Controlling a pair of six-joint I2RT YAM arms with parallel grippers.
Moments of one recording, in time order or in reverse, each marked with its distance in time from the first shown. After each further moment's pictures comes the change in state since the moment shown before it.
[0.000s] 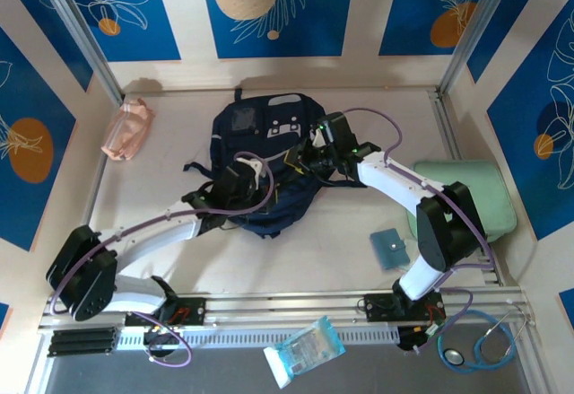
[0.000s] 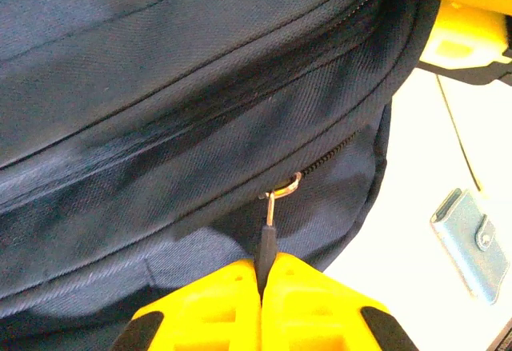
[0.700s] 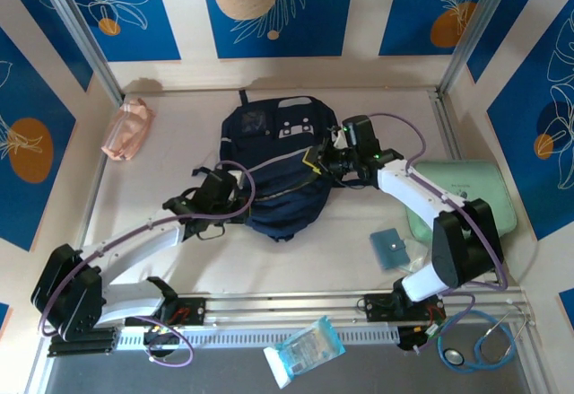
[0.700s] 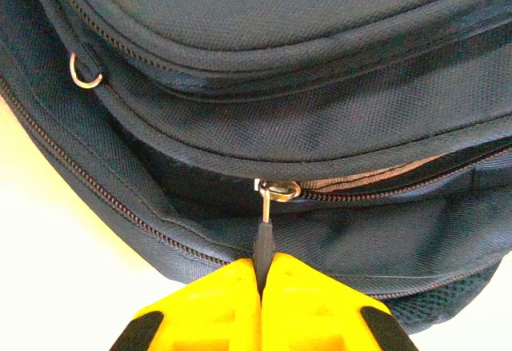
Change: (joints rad) left arm 0.100 -0.117 -0.076 -0.234 -0.034 0.109; right arm -0.108 -0.144 -0.126 0.010 -0.030 0.010
